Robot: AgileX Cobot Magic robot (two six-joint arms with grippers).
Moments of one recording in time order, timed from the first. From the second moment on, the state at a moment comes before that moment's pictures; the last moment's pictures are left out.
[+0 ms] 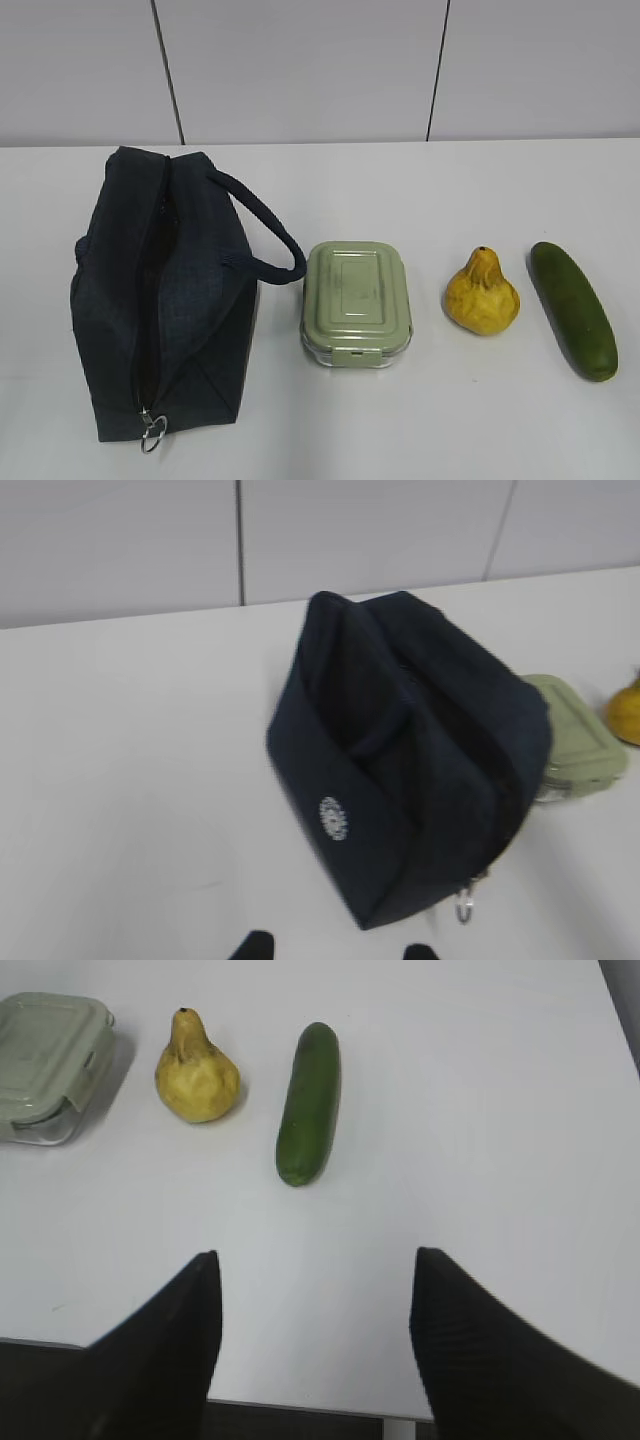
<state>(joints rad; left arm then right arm) -0.23 0.13 -0.62 -0.03 1.13 0.00 0.08 0.06 -0.55 -0.07 1.14 -0.02</state>
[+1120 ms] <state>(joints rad) -0.09 1.11 -0.86 -0.71 0.80 0.50 -0.06 1.32 -0.95 0.14 0.88 -0.10</state>
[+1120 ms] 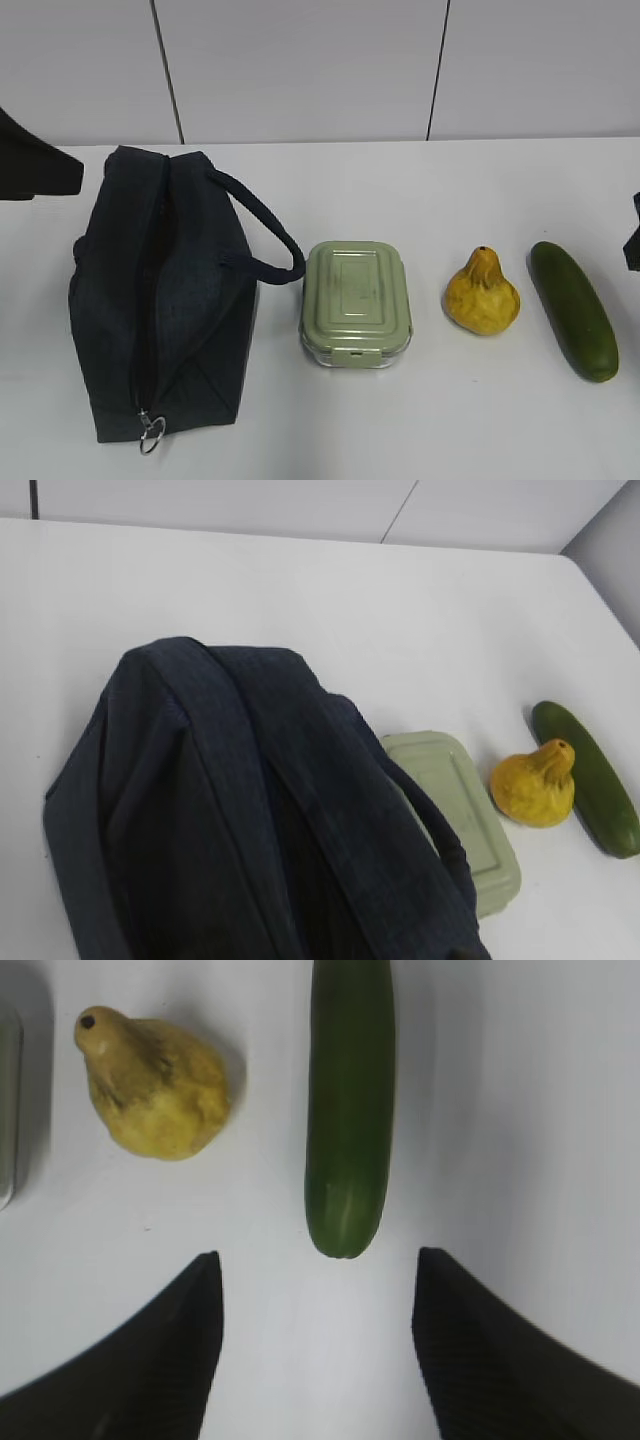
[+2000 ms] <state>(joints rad) -0.08 1.12 -0.86 -0.61 0.93 0.44 -0.07 1.70 -1.19 0.13 0.81 -0.11</state>
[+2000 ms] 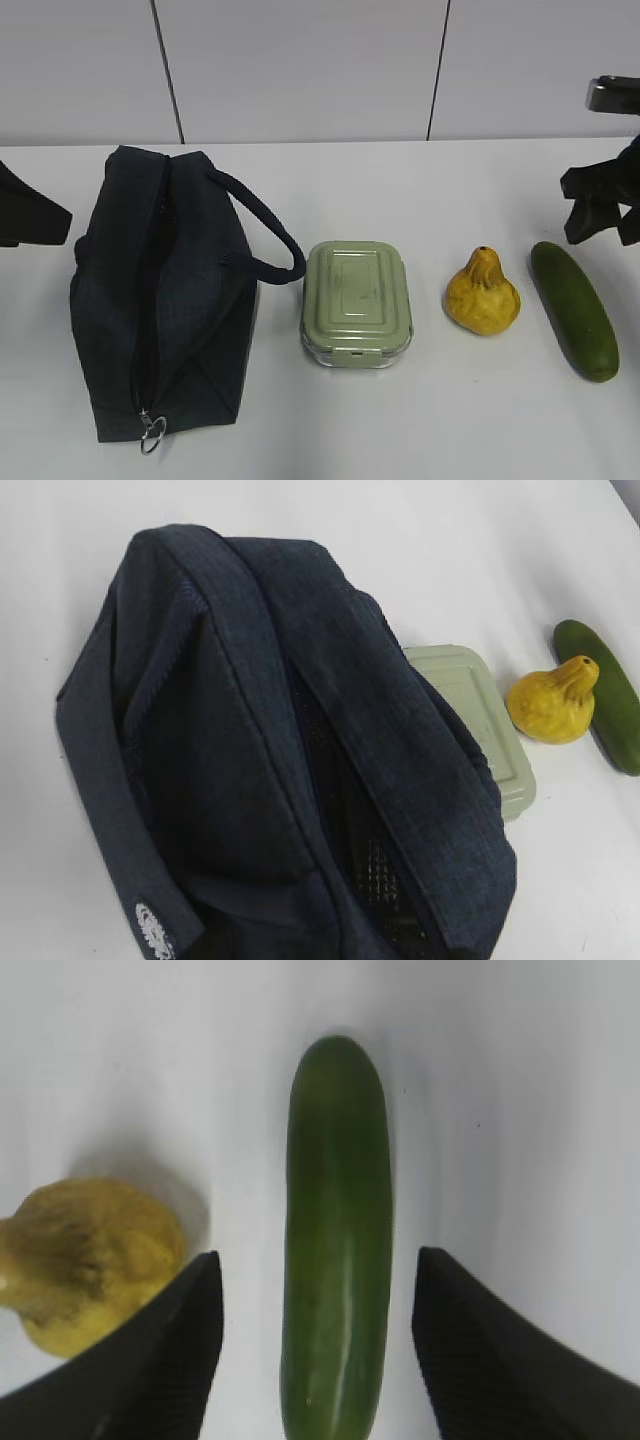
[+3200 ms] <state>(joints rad) -0.08 1.12 -0.86 -0.60 0.93 0.43 -0.07 2.13 -1.50 0.09 0.97 -0.12</state>
